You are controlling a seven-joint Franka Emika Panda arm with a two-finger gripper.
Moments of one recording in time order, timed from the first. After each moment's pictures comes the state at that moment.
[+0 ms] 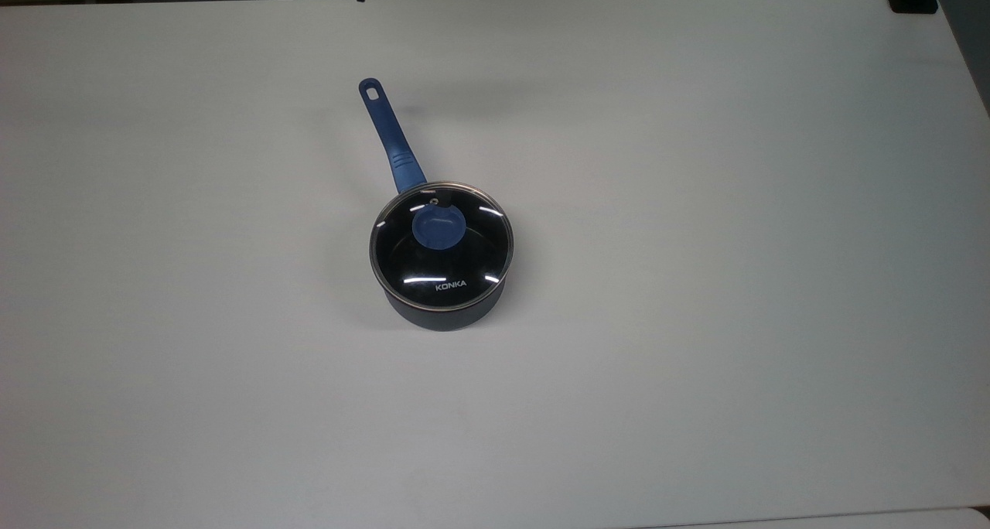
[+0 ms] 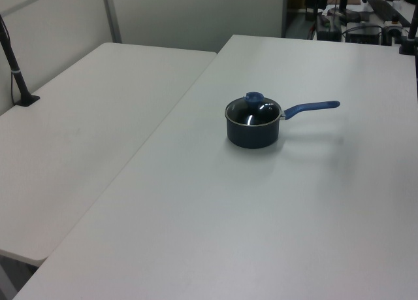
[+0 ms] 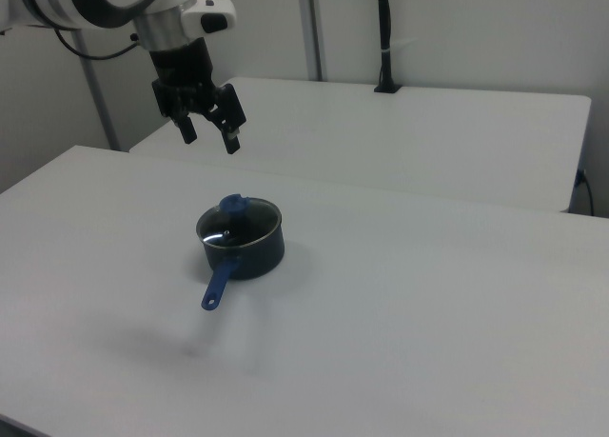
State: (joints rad) arm -0.09 -0.03 0.02 -1.60 -0.04 1.67 0.03
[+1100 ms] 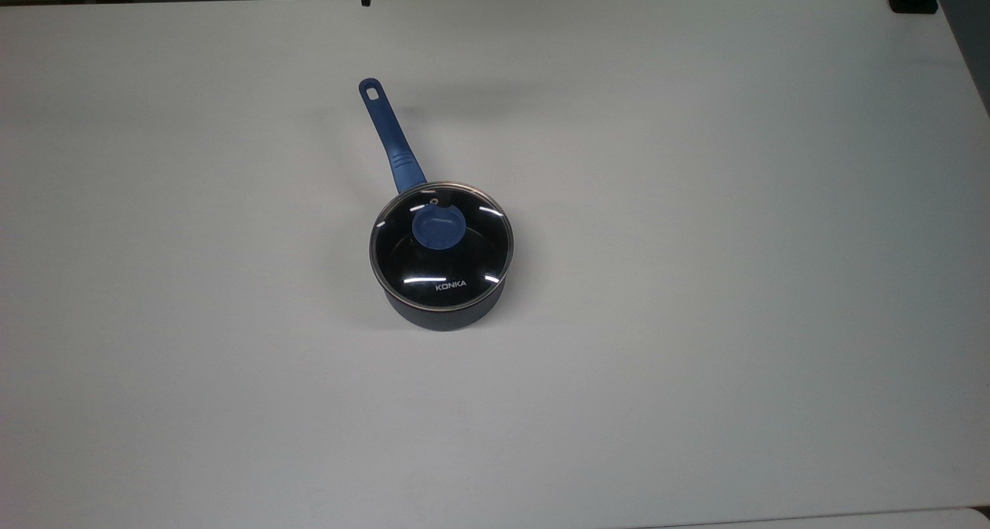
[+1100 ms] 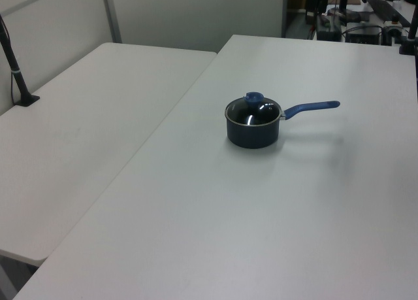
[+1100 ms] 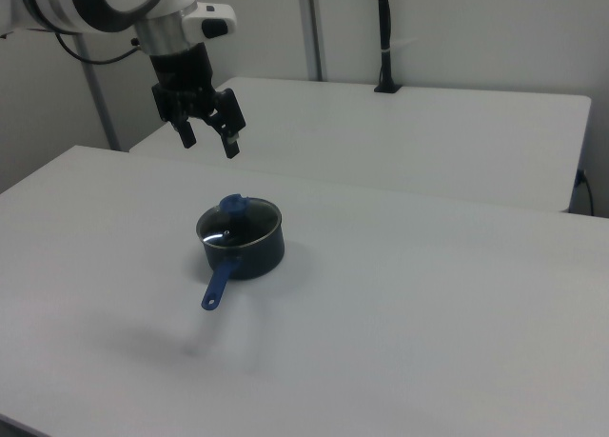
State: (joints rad) arm -0.09 -0.03 0.02 -1.61 -0.04 1.67 0.02
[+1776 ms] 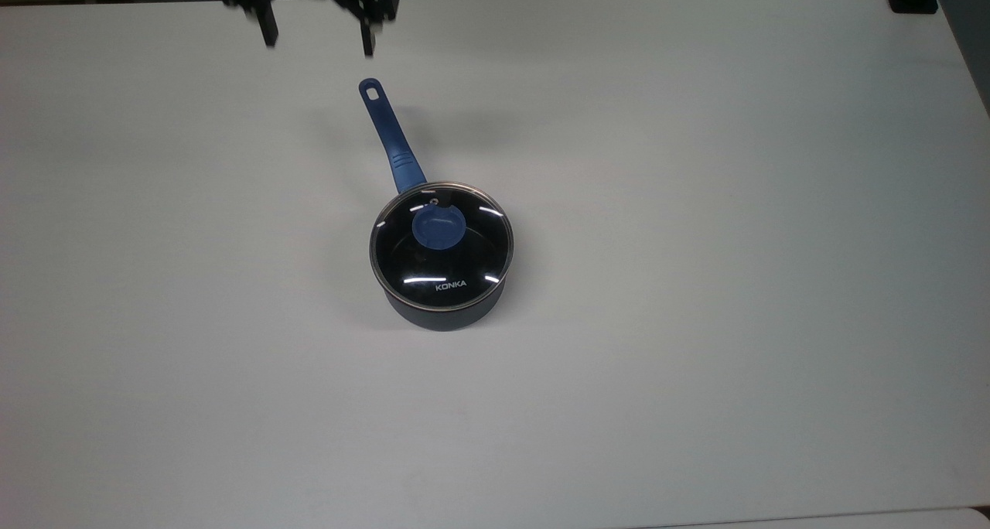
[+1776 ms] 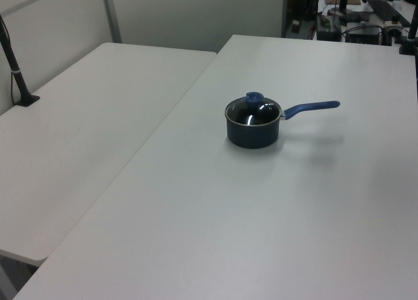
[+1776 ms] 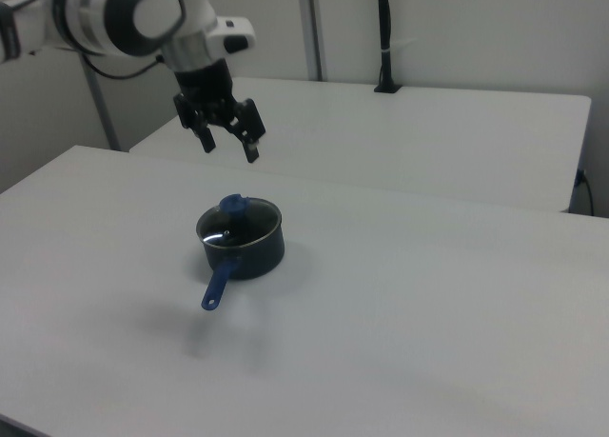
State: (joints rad) arm -0.09 0.05 0.02 -1.61 -0.02 1.81 -0.01
